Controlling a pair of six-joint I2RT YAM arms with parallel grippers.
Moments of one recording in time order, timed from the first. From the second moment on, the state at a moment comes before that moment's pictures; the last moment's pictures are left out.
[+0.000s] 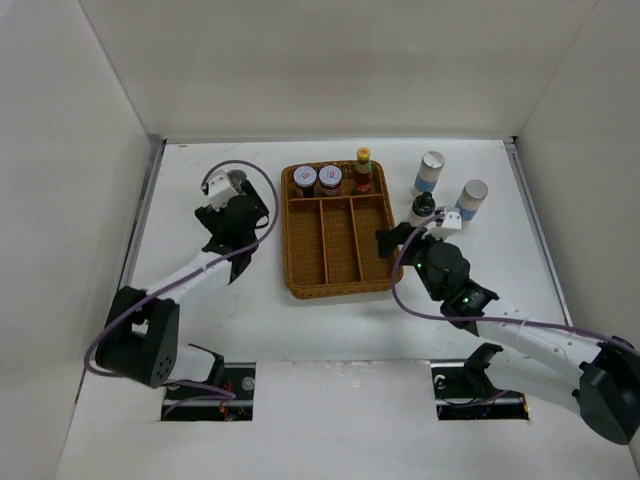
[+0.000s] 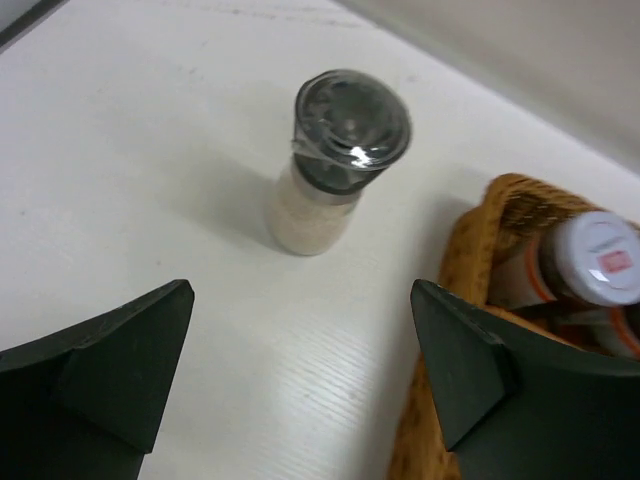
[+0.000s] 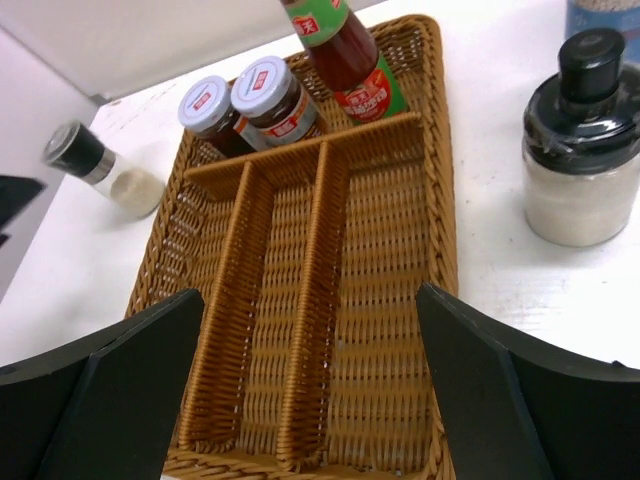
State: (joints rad) left arm -0.37 1.33 0.68 0.30 -0.71 -0.52; right arm 0.71 0.98 0.46 0.37 0.44 0.54
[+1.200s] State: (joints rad) left arm -0.24 1.77 1.10 0.29 -0.63 -0.34; right arm 0.73 1.03 0.43 0.44 0.38 0.54
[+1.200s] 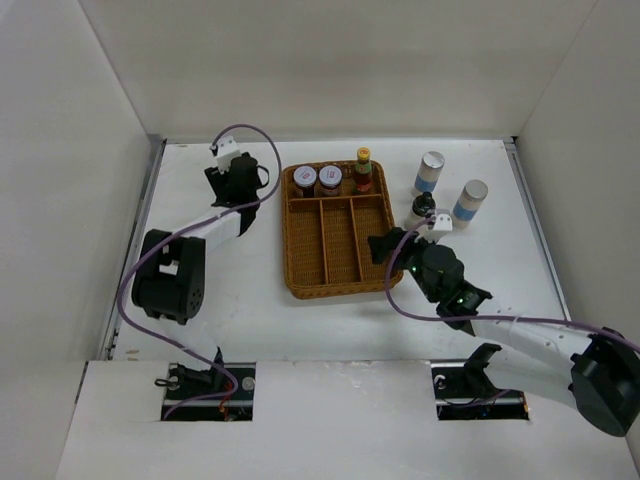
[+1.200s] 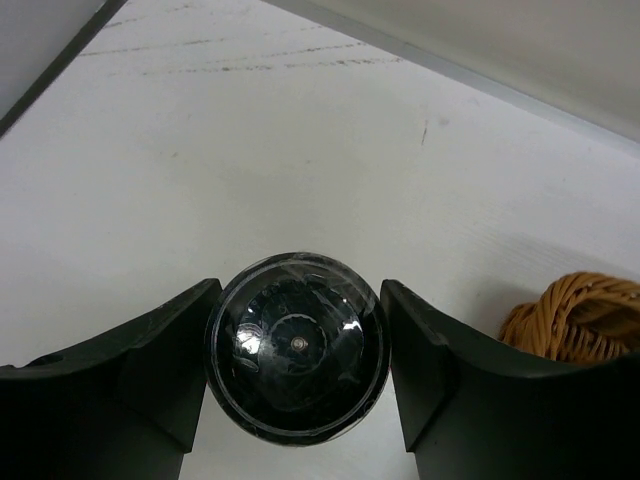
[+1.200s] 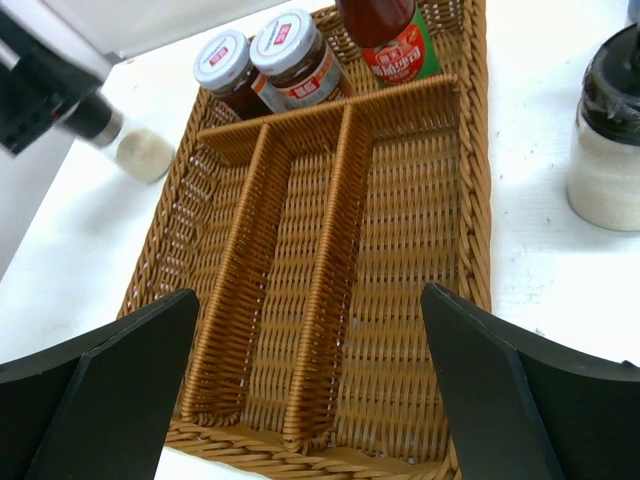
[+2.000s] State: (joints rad) left arm -0.64 1.50 0.95 0.31 -0.65 -0.36; right arm 0.71 0.97 0.41 0.44 0.39 0.54
